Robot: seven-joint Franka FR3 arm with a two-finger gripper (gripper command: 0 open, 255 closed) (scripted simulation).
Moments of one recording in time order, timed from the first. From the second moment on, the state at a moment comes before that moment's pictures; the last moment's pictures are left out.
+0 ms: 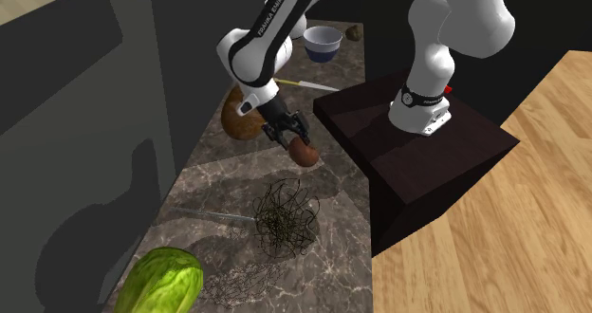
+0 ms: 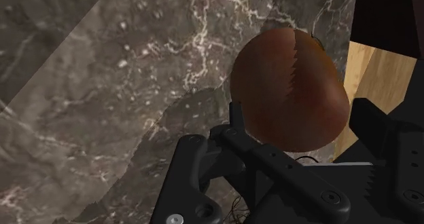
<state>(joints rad) 0.07 0.44 -0.38 -2.17 0.62 1.97 -1.47</state>
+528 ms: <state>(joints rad) 0.09 0.34 -0.40 -2.18 0.57 1.90 -1.41</state>
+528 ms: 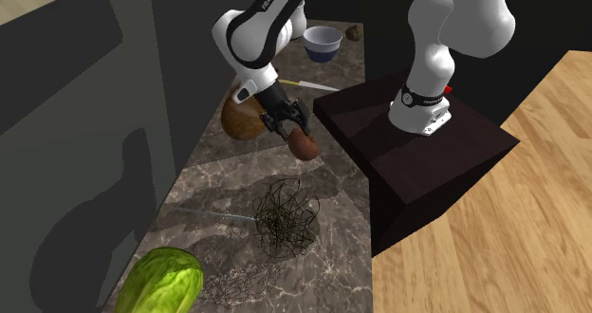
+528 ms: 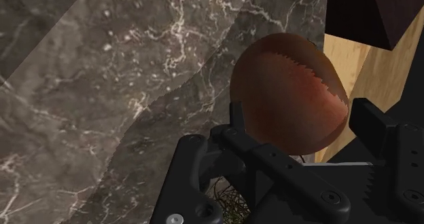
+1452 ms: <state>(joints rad) 0.10 0.19 -0.43 -2.17 0.49 1.78 -1.31</state>
